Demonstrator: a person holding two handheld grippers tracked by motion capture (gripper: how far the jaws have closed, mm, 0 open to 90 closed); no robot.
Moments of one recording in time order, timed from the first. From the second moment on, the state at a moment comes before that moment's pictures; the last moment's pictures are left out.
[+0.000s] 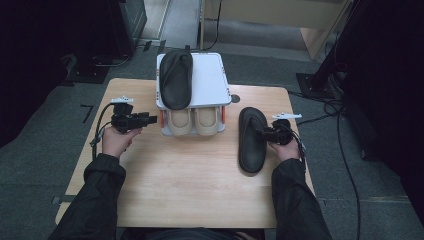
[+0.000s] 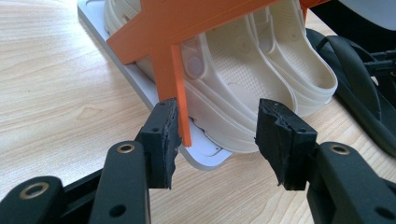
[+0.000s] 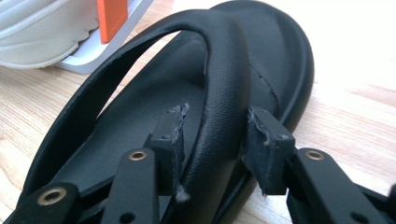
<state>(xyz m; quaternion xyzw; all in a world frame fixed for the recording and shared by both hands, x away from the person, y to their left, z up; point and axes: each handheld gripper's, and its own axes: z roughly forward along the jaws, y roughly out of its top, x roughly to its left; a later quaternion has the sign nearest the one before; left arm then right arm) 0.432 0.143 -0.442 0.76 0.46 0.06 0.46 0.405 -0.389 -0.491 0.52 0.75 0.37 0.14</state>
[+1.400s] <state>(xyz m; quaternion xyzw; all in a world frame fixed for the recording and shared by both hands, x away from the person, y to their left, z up) 0.428 0.141 -0.441 0.76 0.45 0.05 0.46 0.438 -0.372 -0.384 0.58 0.70 0.38 0.15</state>
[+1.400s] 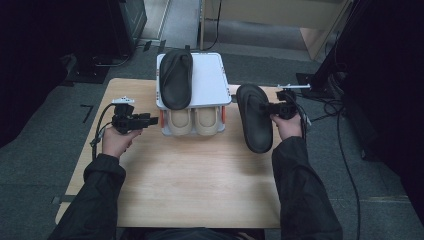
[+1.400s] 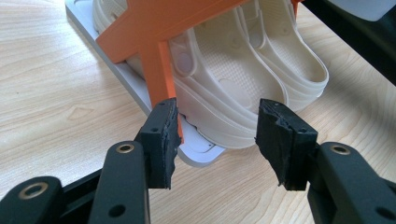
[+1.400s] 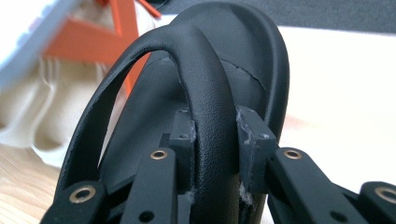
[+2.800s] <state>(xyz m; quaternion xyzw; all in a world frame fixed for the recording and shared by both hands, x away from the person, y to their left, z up) 0.427 0.148 -0.440 0.76 0.44 0.04 0.47 0.559 -0.220 -0.317 0.56 0.72 0.38 0.15</state>
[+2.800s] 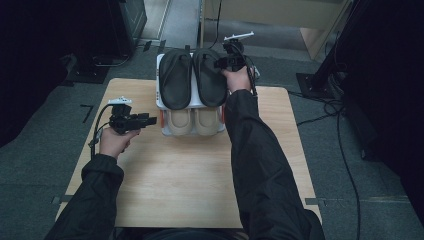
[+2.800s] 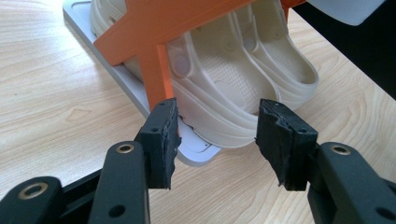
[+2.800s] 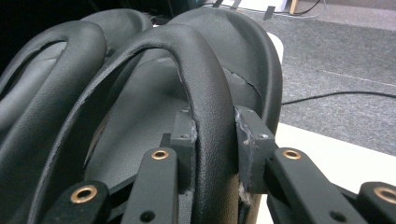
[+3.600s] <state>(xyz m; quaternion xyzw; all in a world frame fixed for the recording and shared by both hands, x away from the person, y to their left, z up) 0.428 0.149 -0.442 0.76 0.45 0.05 0.47 0.528 -0.226 -0.305 0.49 0.75 0.42 0.17</state>
